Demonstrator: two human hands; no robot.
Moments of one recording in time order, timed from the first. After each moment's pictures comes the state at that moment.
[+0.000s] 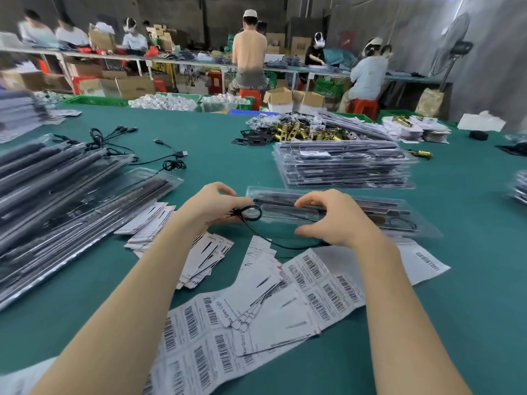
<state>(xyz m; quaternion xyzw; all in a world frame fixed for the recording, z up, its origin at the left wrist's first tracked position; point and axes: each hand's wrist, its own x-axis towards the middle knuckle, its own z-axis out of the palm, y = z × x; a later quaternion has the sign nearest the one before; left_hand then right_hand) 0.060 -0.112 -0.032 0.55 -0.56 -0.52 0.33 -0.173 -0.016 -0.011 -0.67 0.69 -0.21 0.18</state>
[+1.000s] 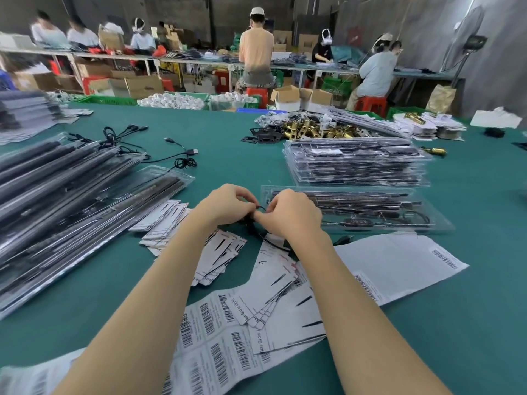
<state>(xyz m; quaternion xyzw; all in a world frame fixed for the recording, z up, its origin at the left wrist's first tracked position) 0.063 -0.114 -0.031 0.56 -0.74 -0.32 0.19 -0.077 -0.063 -0.037 -0.61 0.76 -0.19 0.07</state>
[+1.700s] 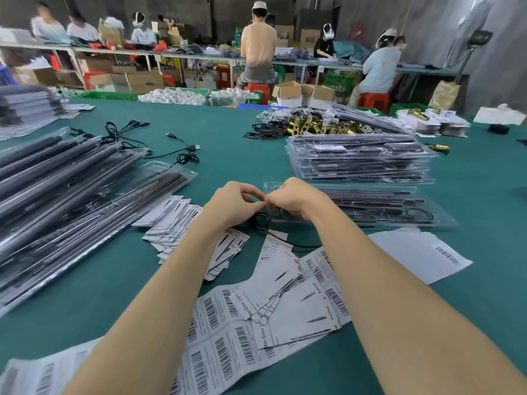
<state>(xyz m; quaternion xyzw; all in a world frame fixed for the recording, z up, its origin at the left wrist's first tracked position) 0.060 -0.108 -0.045 0.54 -0.74 -0.30 0.25 -0.093 -0.100 -0.021 -0.58 0.72 -0.20 0.32</state>
